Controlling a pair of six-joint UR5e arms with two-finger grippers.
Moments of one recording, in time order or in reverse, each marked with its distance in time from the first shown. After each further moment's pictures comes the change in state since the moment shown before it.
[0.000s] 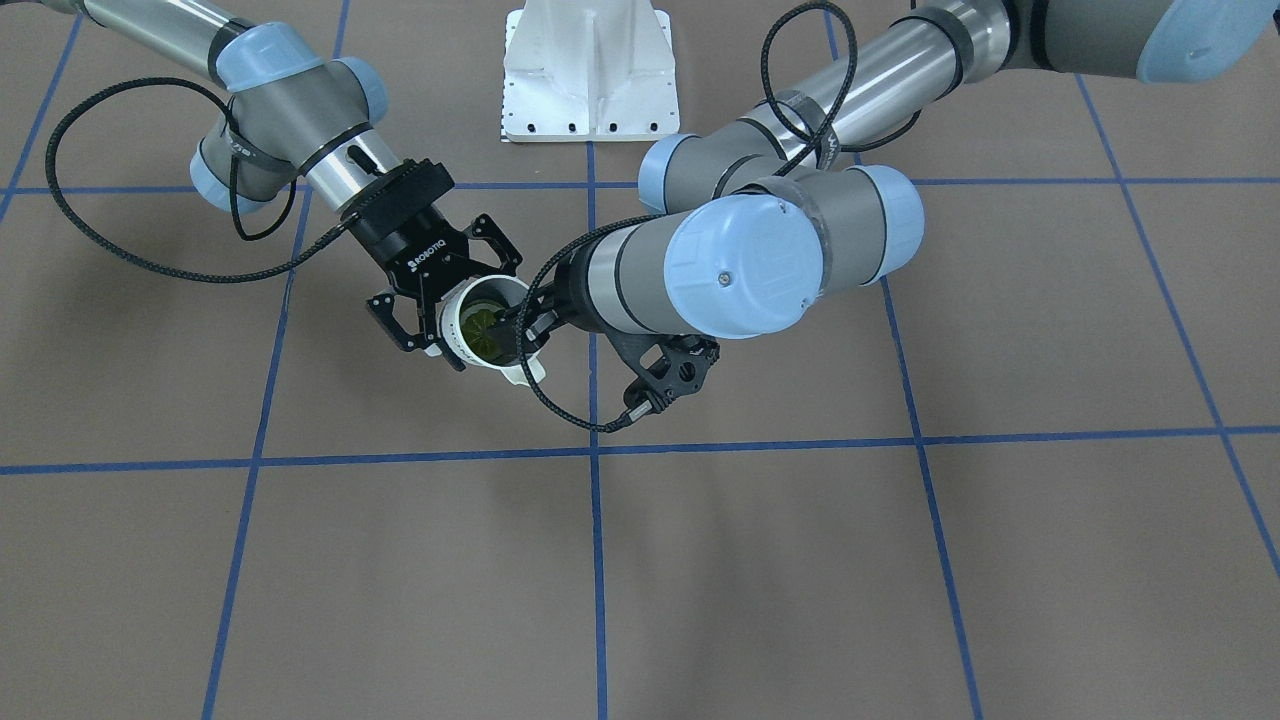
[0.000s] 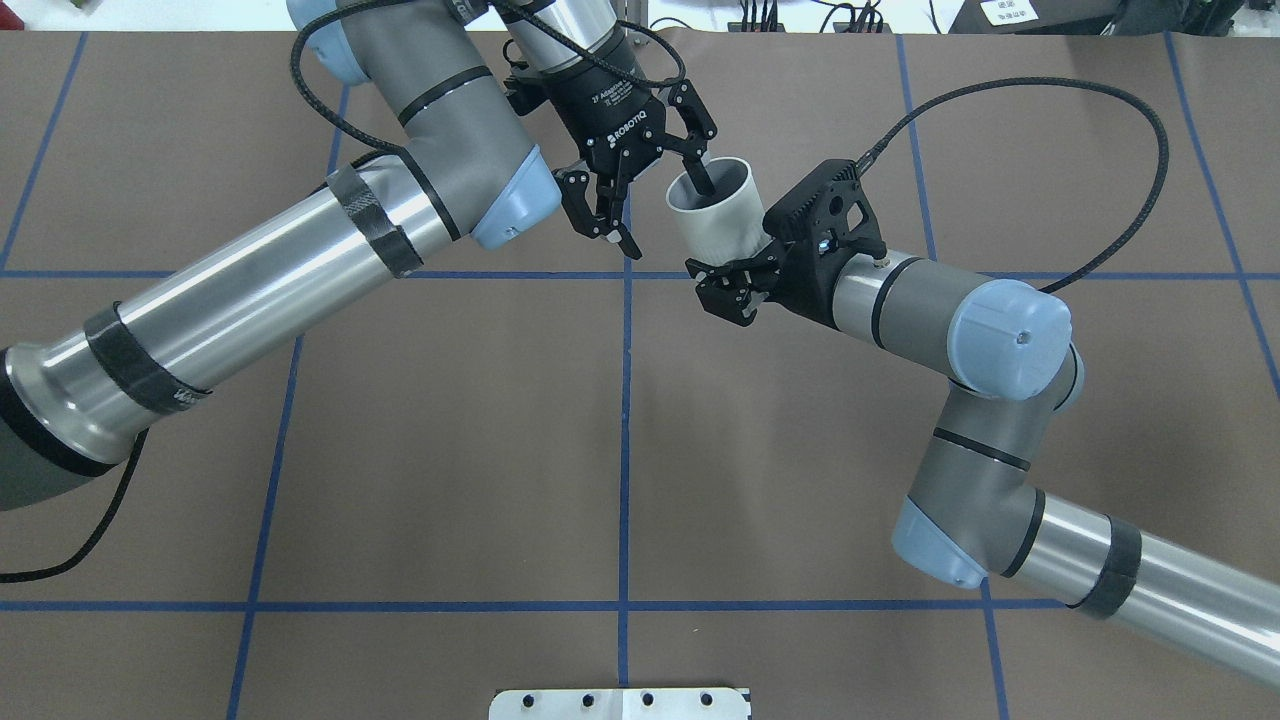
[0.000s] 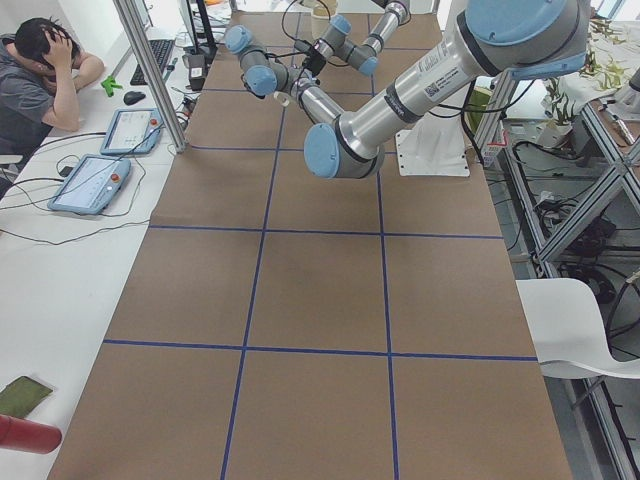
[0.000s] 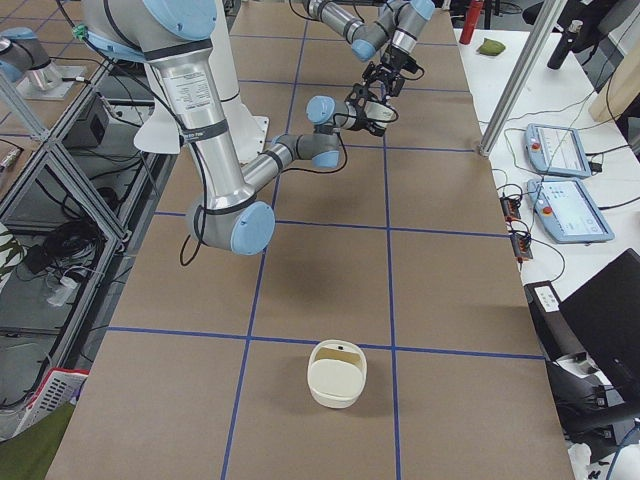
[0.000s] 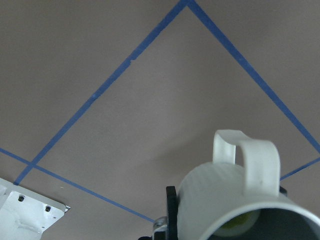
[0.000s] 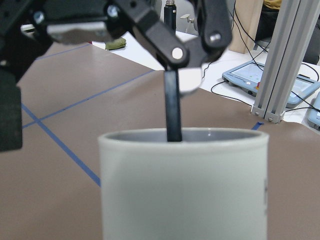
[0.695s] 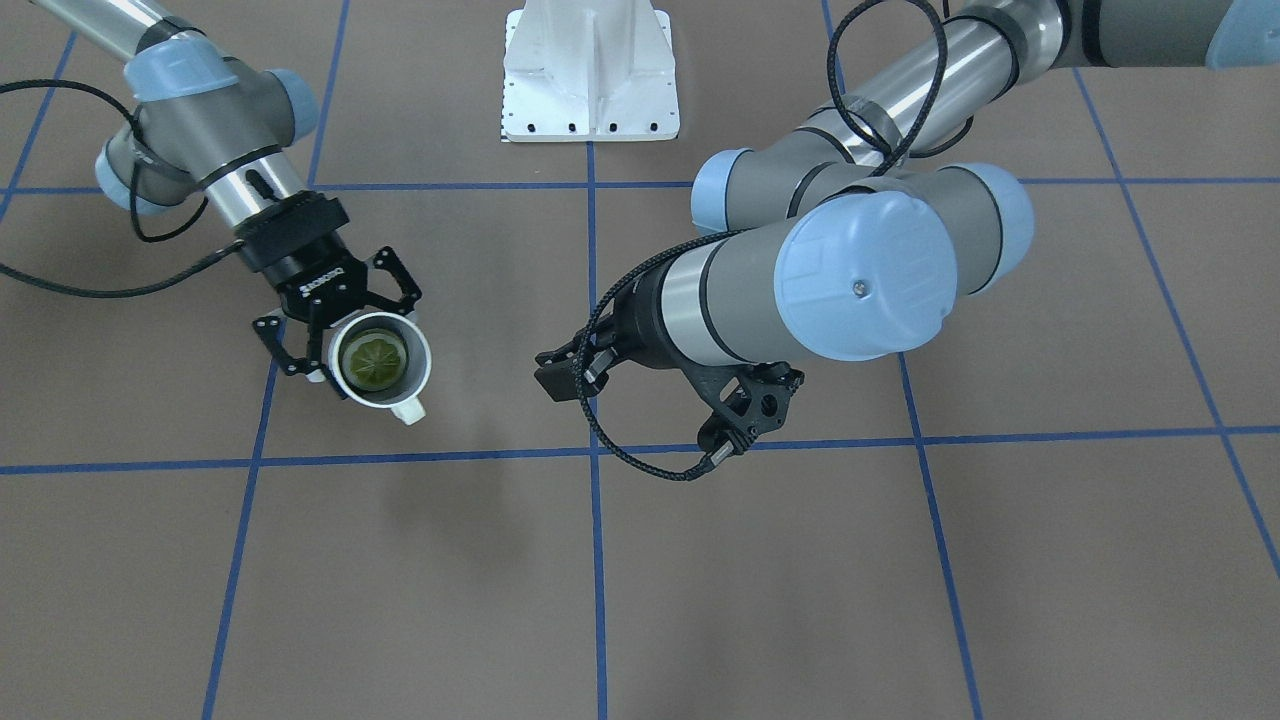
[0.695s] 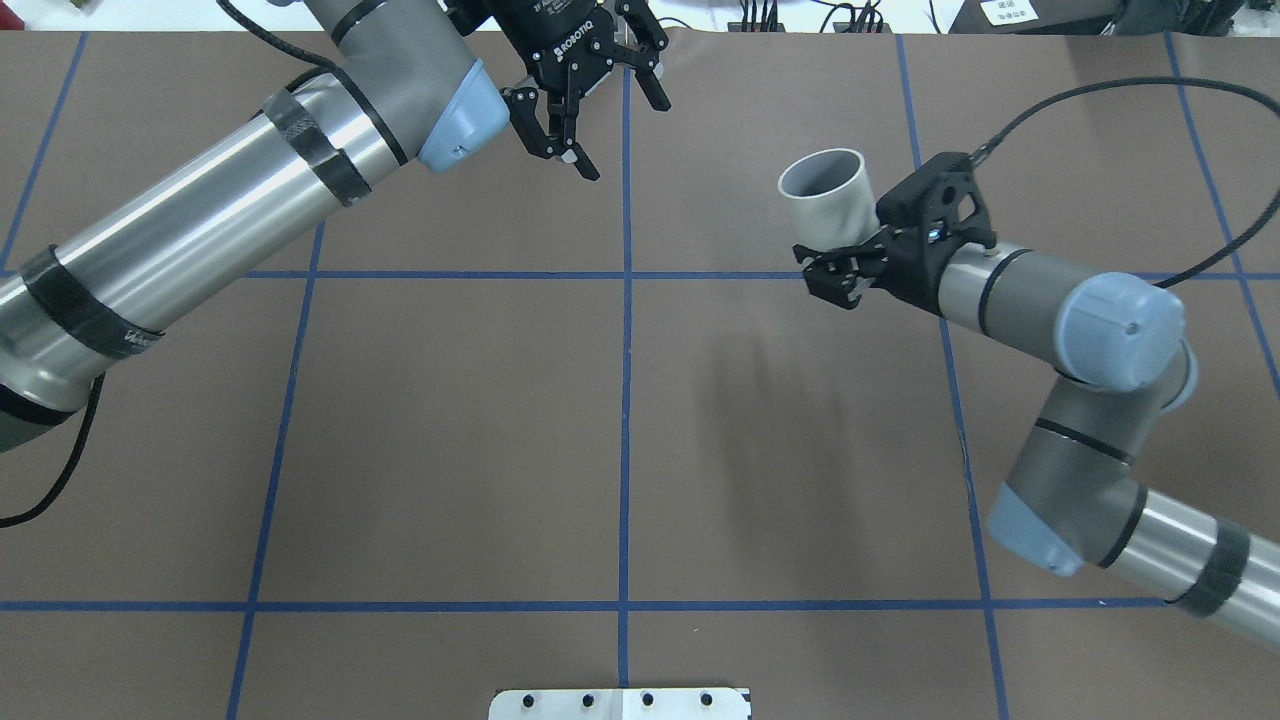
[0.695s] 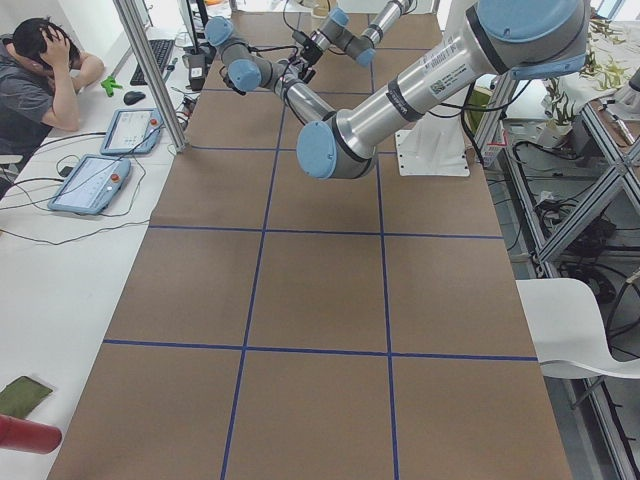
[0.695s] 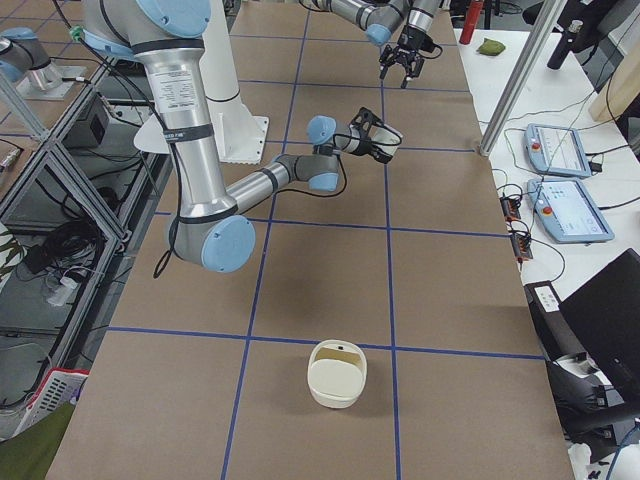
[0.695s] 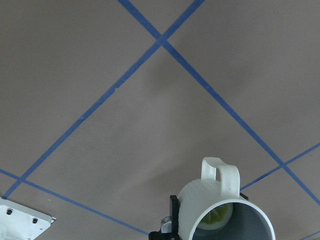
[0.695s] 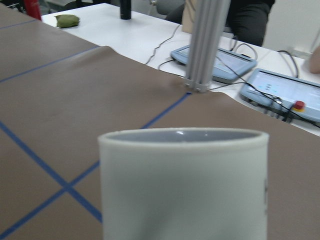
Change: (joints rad) left arm -0.090 0.010 -0.001 -0.004 -0.001 0.007; right arm 0.113 -0.189 0.055 0.003 0.003 0.074
